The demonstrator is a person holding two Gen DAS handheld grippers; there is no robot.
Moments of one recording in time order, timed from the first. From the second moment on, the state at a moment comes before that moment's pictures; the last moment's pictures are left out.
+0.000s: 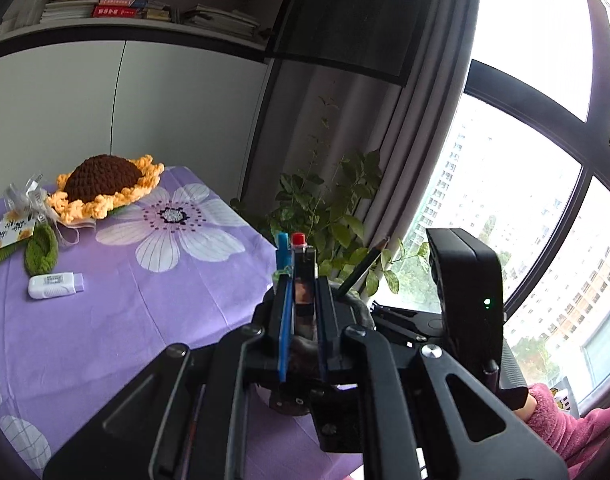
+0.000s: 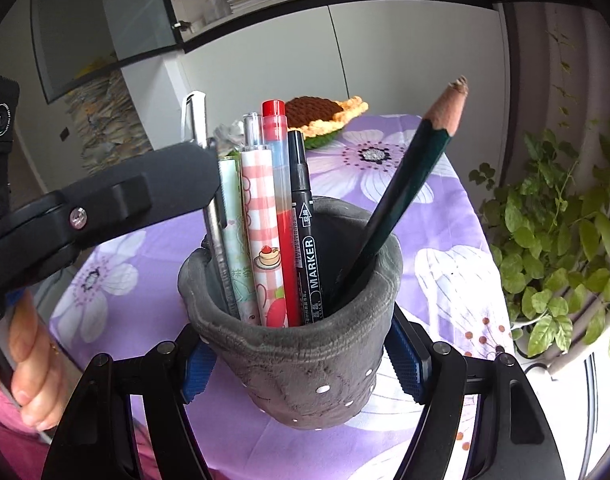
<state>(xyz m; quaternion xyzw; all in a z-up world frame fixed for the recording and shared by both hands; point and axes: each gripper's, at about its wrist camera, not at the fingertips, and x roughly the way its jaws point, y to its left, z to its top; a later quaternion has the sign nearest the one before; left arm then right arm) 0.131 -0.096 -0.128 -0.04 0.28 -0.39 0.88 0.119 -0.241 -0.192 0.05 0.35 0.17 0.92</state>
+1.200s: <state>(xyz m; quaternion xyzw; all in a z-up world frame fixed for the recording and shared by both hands) 0.215 -0.053 -0.211 -0.10 0.59 -0.14 0.79 0.124 -0.229 -0.199 0.00 0.32 0.13 0.94</state>
